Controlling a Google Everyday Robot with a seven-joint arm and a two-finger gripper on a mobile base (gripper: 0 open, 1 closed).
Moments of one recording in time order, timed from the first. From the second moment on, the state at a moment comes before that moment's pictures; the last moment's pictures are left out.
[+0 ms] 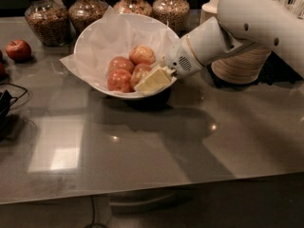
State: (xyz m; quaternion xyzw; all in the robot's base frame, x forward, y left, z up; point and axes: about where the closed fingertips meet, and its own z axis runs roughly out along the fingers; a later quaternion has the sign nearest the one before) arm 0.558 -0.001 0.887 -0.52 0.74 0.29 0.30
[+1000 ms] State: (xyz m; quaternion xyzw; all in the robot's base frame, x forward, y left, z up) arm 0.555 0.008 0.896 -0.53 0.73 0.29 0.30
